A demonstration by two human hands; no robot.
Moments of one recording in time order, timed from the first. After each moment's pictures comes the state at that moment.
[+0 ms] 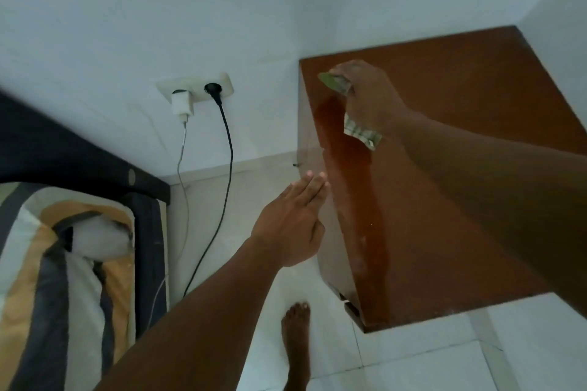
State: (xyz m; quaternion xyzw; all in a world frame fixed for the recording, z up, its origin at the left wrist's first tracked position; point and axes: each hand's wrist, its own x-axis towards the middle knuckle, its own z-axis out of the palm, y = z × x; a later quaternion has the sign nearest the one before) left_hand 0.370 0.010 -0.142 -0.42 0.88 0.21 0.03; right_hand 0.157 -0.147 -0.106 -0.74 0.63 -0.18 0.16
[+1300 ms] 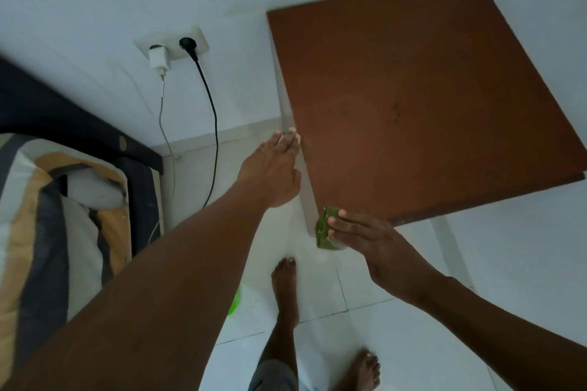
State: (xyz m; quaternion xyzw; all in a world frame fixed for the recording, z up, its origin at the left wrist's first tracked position) left_hand 0.337 0.060 -0.128 -0.49 0.84 0.18 0.12; right_hand 0.119 0.228 -0.156 -0.83 0.49 -0.12 0.22
